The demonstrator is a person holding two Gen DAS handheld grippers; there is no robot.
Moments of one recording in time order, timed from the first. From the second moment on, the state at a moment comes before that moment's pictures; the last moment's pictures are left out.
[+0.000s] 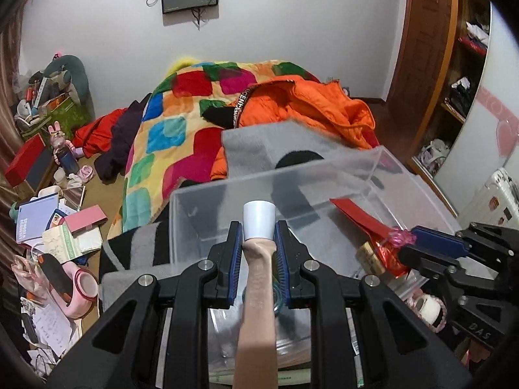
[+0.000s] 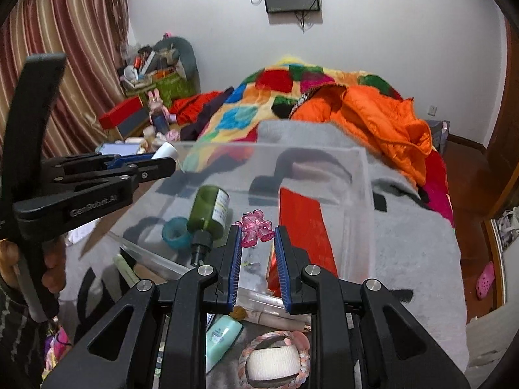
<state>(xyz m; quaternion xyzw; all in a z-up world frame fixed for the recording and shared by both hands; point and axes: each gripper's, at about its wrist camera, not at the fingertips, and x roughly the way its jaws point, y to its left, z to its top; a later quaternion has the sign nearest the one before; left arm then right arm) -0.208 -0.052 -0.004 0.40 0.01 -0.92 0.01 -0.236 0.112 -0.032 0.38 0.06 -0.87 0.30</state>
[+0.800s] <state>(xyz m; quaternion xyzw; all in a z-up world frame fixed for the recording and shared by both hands) -0.151 -0.048 0.024 0.36 0.01 -0.93 -0.01 -0.194 0.126 -0.010 0.35 0.08 -0.89 0.30</state>
